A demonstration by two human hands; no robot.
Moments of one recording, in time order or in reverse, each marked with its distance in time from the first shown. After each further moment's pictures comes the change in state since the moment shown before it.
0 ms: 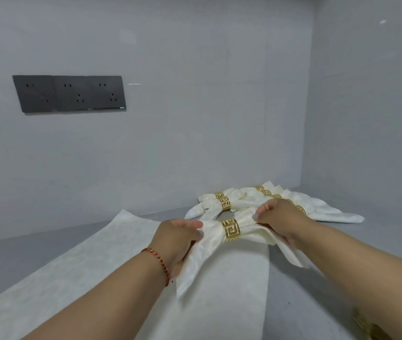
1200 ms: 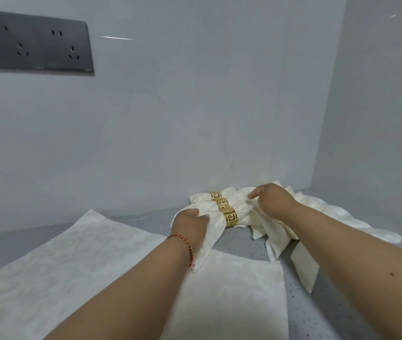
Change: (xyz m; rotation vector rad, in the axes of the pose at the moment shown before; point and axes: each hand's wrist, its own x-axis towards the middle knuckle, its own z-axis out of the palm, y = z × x) left_hand 0.157 -0.025 0.060 0.195 0.155 -0.009; right_hand 0.142 0.003 0.022 -0.495 -0.021 -0.123
